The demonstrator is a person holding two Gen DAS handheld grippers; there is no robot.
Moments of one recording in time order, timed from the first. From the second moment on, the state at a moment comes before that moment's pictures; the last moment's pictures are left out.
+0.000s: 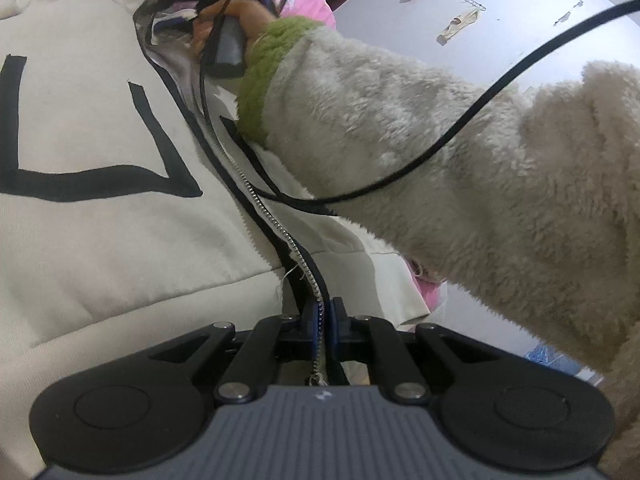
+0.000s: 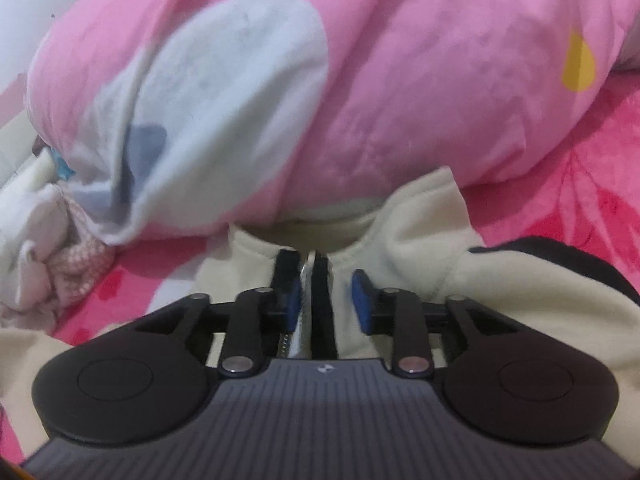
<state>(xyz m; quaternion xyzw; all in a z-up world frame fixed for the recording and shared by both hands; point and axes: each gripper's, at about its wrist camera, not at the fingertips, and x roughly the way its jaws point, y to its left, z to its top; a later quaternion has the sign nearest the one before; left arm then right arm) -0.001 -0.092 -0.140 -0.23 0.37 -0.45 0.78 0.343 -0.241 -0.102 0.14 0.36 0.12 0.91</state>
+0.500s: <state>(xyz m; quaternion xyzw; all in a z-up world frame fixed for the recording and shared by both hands) -0.008 -0.084 -0.148 -0.23 0.37 -0.45 0.78 0.125 -0.318 0.036 0.10 0.27 0.13 0.95</state>
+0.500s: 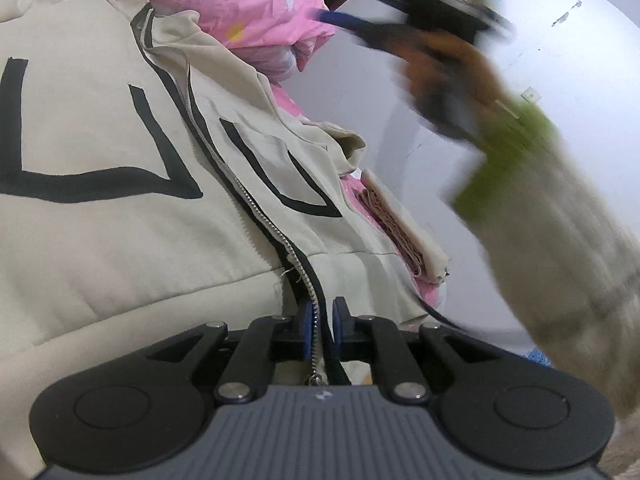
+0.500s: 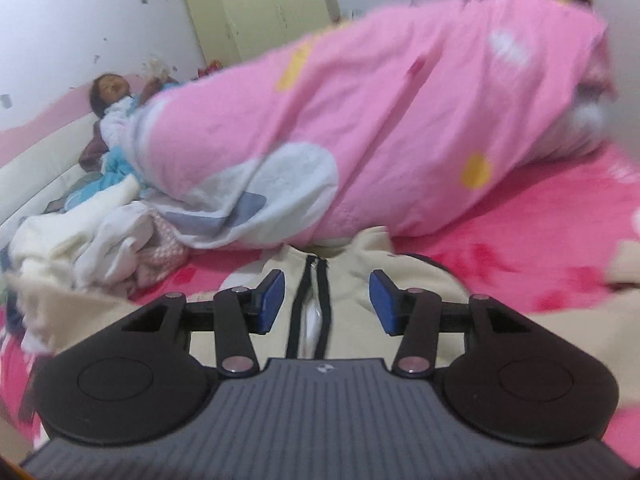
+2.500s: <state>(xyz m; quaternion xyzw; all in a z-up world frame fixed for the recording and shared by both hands) -0.086 -0.080 -0.066 -0.05 0.36 -0.36 0.86 -0.222 -0.410 -0.119 0.26 0.19 -0.20 0.92</state>
